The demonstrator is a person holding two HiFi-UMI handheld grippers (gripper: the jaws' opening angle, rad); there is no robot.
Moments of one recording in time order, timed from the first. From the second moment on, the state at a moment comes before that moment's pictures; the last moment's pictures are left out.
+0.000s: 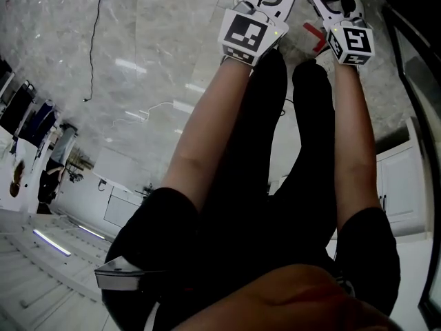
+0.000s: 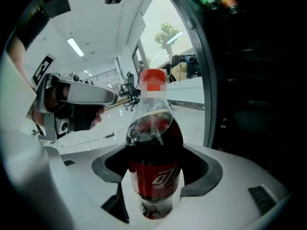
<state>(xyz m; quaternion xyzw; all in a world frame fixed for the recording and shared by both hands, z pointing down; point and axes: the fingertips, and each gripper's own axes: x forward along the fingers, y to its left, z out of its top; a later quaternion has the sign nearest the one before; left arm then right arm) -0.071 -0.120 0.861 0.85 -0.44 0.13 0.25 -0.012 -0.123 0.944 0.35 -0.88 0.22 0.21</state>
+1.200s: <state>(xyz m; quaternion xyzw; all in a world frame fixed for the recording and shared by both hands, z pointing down) -0.098 -0.103 0.985 0.84 -0.44 0.15 0.28 -0.049 -0.132 1.132 0.29 -0.89 0.19 0.29</state>
